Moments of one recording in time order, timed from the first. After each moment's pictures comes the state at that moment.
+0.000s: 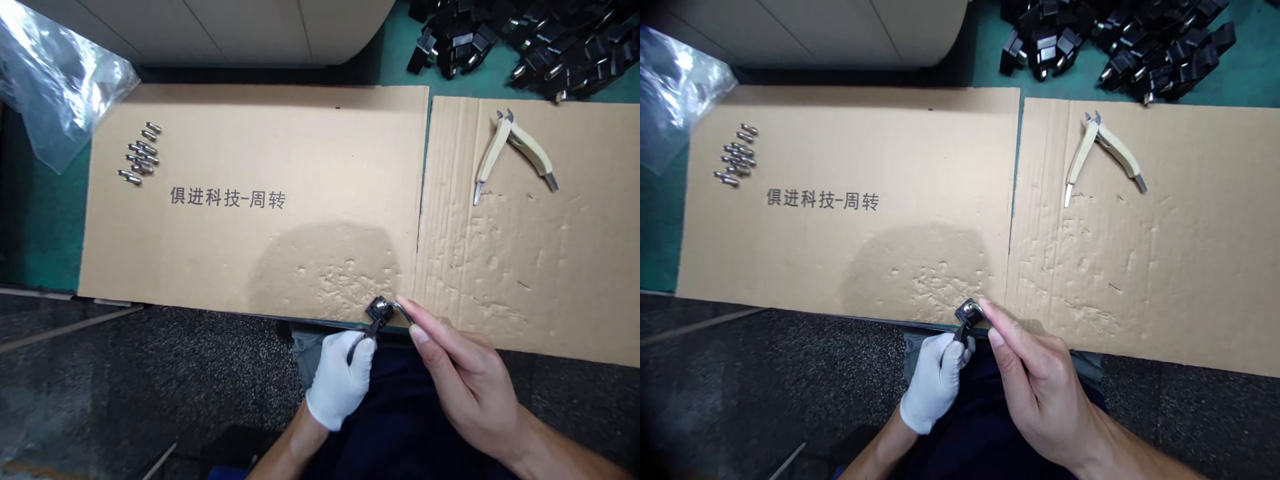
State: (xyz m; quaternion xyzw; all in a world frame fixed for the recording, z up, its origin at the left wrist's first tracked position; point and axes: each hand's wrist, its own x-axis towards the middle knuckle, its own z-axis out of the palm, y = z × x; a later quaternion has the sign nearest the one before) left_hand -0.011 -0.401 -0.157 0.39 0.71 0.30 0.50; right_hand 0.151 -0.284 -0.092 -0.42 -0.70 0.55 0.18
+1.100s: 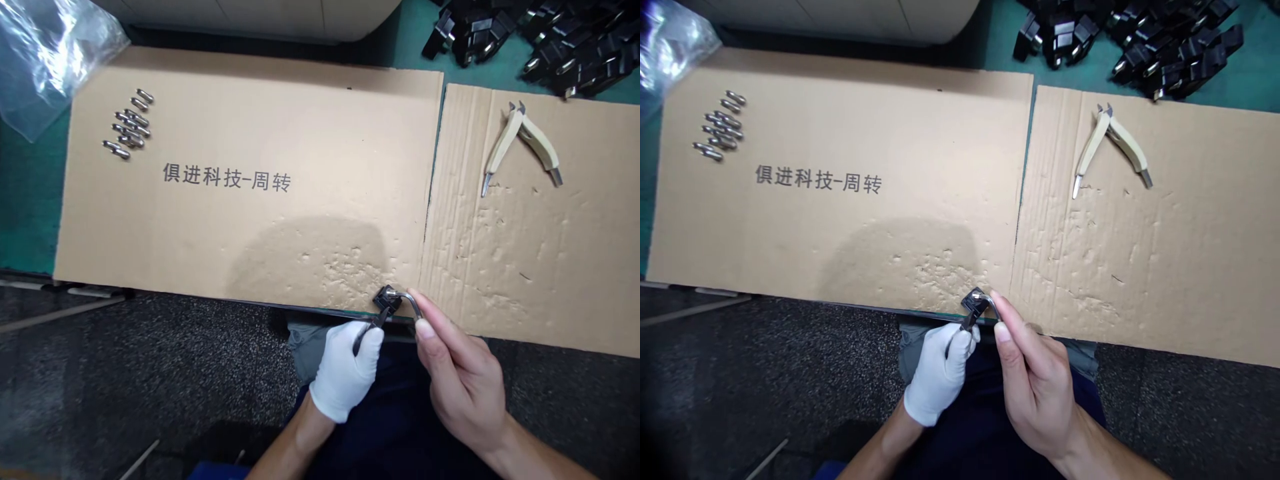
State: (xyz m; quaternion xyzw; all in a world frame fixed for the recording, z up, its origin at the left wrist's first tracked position) left_hand -0.004 -0.399 -0.154 0.40 0.71 0.32 0.49; right_hand 0.146 -0.318 -0.101 -0.50 -0.66 0.52 0.22
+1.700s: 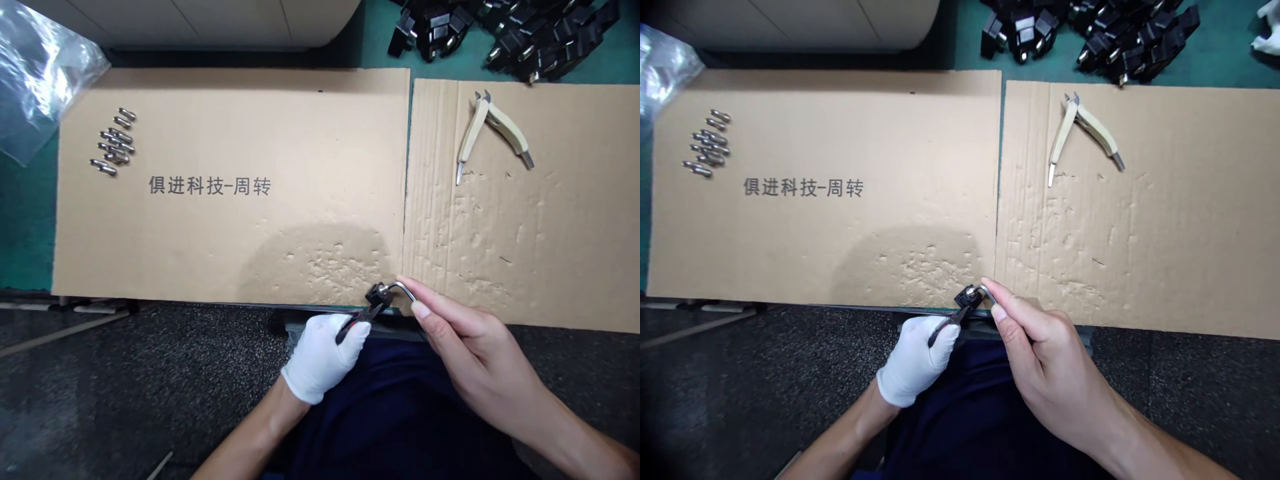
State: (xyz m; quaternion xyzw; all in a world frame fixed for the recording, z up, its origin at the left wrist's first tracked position) left_hand -0.036 -0.388 -0.154 0.56 0.68 0.24 0.40; right_hand 0.161 -0.274 -0.072 -0.48 -0.67 0.56 0.09
